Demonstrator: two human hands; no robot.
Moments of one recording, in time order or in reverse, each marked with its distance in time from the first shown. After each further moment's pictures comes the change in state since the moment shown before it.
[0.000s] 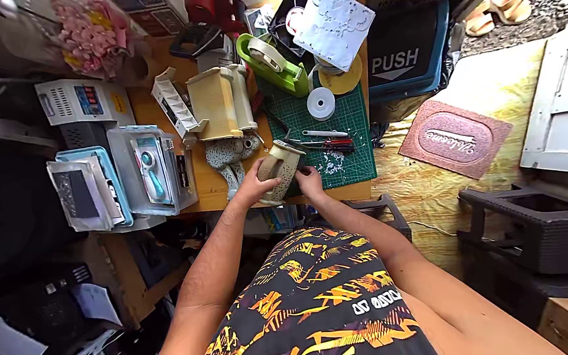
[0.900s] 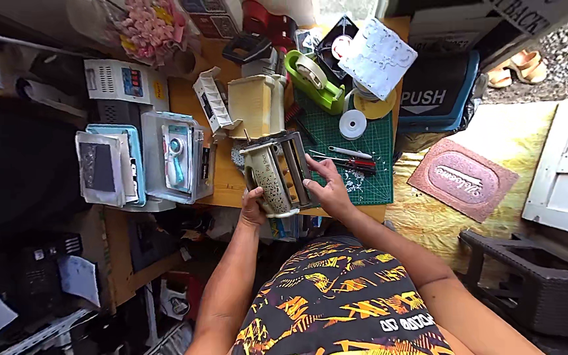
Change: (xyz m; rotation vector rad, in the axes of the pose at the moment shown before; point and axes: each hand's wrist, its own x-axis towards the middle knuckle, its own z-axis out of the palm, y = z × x) left_hand -0.059 -0.037 -0.002 -1.072 0.171 0.310; right_hand -0.078 -0.106 -0.022 -0.220 -0.381 -0.674
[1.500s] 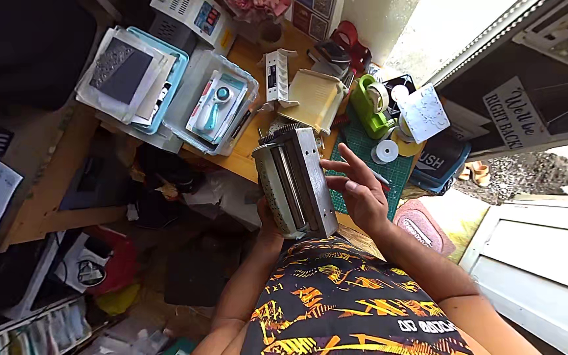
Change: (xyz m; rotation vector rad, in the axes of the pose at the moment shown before) left_hand -0.104 -0.029 0.005 -0.796 -0.118 0.395; right_hand -0.037 -0.103 0.052 0.170 -0.510 -0.289
